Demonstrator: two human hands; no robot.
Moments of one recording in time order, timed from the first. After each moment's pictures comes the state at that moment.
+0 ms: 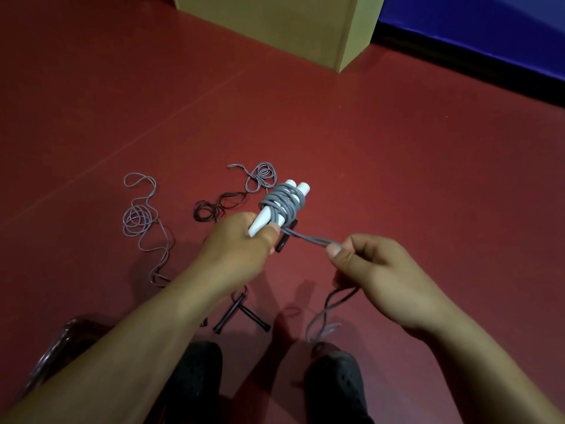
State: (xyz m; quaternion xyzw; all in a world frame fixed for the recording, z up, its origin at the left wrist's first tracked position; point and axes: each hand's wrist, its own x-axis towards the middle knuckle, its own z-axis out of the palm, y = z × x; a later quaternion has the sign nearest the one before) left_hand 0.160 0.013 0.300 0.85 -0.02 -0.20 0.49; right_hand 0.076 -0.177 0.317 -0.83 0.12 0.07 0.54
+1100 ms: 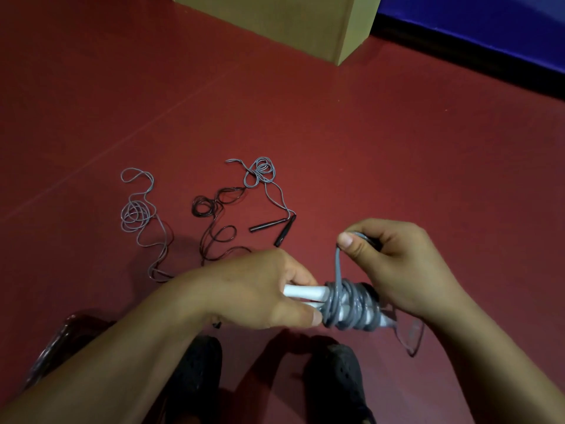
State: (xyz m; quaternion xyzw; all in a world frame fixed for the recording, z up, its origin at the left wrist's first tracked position) left_hand 0.140 0.014 0.326 0.77 -0.32 -0.45 0.32; right_hand 0.076 -0.192 0.318 -0.91 0.05 -0.05 0.41
